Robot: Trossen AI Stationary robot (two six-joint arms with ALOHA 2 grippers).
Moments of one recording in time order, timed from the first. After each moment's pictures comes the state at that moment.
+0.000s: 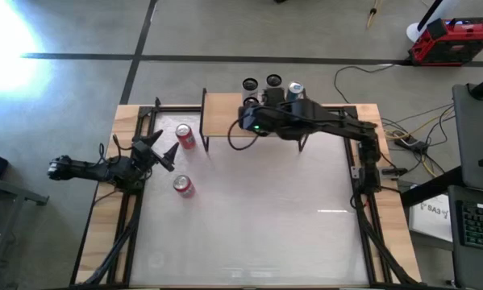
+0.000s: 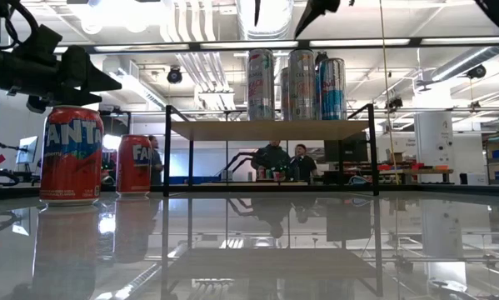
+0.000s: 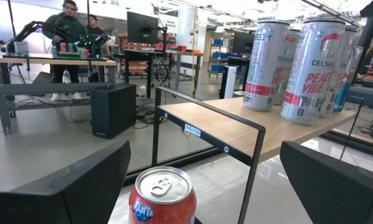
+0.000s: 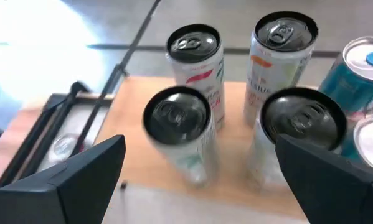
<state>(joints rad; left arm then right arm) -0.15 0.02 0.01 0.12 -1.06 -0.01 -0.08 1.96 2.35 -1.38 0.77 1.13</state>
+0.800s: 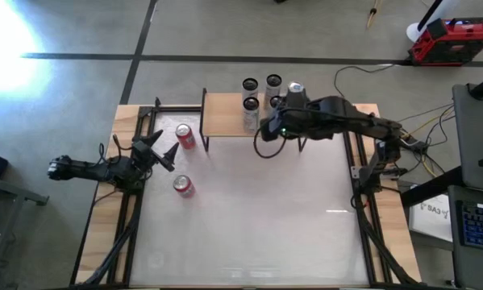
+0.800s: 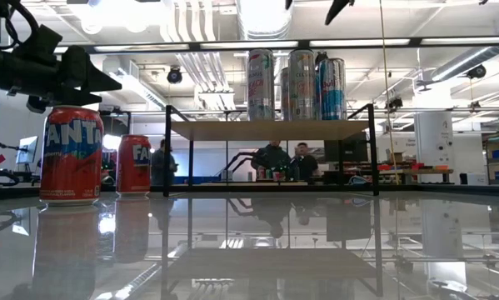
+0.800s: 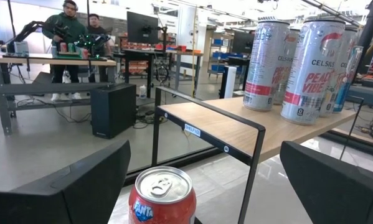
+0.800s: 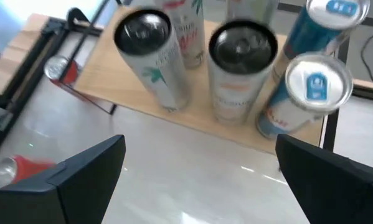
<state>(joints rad) -0.15 0.02 0.01 0.12 -1.06 -0.01 -0.04 1.78 2.26 -1.57 0.55 1.10</state>
